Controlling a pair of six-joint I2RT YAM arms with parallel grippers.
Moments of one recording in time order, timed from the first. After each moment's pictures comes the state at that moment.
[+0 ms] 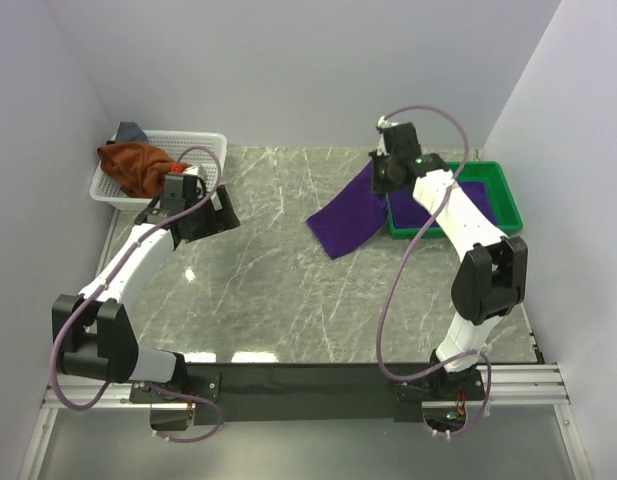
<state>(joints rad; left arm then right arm) -0.20 1.36 1.07 -0.48 0.07 -0.47 0.31 1.74 1.55 -0.62 0.03 0.22</state>
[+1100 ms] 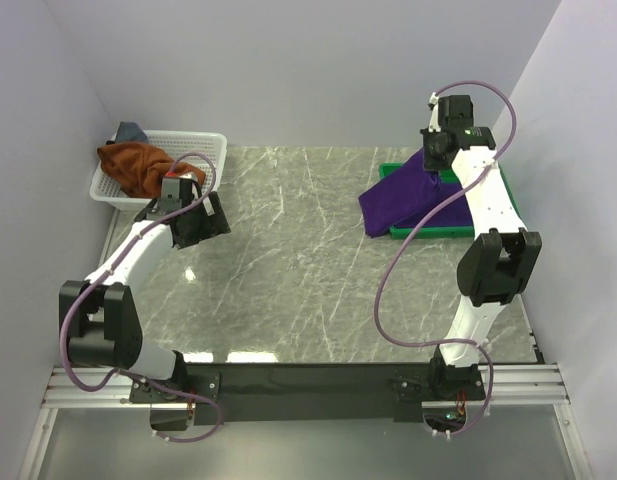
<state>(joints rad) -0.10 1.44 1.03 -0.47 0.05 -0.44 0.03 1.87 1.91 -0.87 0.09 -0.03</state>
